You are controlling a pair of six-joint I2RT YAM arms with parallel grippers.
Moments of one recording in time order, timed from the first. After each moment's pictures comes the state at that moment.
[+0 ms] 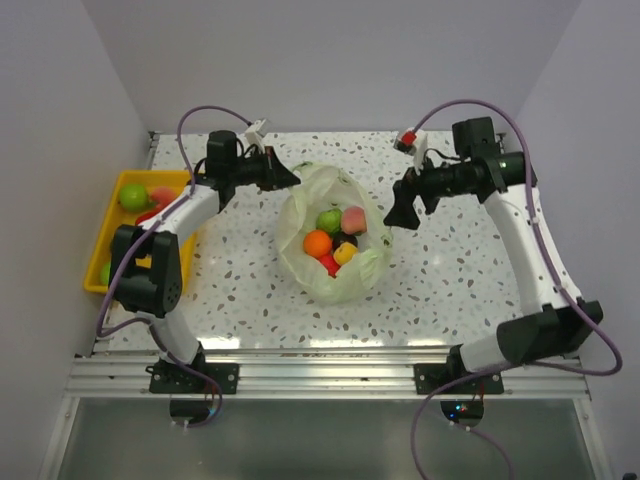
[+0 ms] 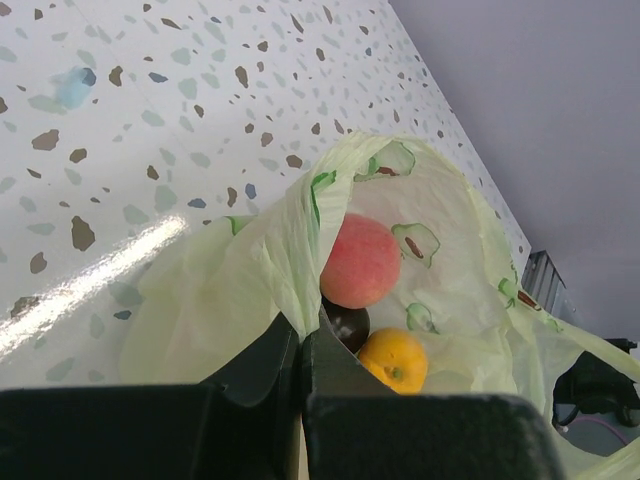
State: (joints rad) left arm -0.21 1.77 1.28 0.07 0.79 -0.41; right arm 0.19 1.51 1.71 -1.17 -0.74 -0.53
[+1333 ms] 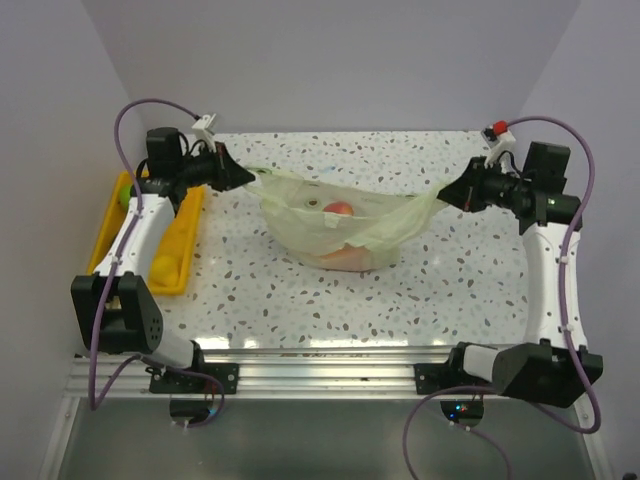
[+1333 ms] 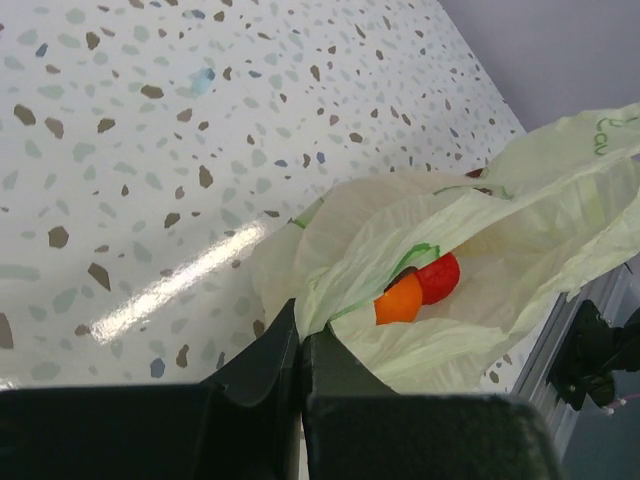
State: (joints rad) left arm 0.01 1.50 1.27 -0.25 0.85 -0.18; right arm -0.19 1.22 1.37 -0.81 -0.83 -0.04
